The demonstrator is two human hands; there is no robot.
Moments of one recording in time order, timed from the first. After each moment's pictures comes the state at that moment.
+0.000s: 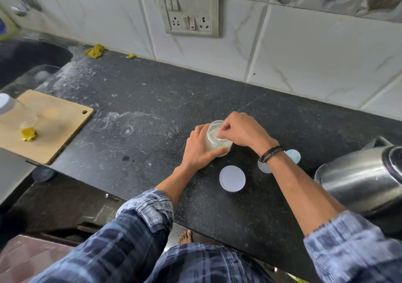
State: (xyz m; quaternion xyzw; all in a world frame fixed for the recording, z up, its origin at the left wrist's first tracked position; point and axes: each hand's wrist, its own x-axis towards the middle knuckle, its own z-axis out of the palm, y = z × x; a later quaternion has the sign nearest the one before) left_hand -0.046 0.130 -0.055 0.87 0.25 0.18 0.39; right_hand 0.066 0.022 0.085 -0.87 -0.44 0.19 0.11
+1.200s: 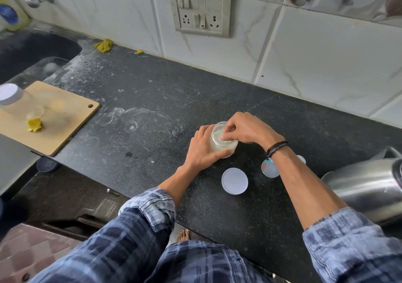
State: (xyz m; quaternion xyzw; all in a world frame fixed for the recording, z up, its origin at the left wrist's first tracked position) left_hand -0.046 0.127 -0.049 0.87 0.25 0.17 0.40; right_hand 0.096 0.033 0.070 -0.84 -0.48 0.24 0.09
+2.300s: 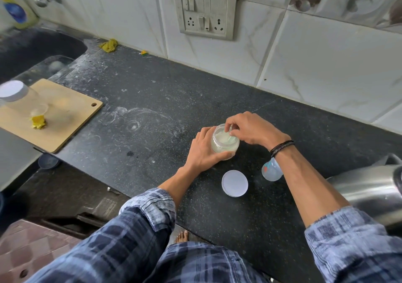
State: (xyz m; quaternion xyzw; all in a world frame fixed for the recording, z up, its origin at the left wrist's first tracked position) left_hand -0.046 0.128 -0.054 0.87 0.24 0.18 0.40; right_hand 0.111 0.032 0.066 -0.81 -0.55 0.19 0.07
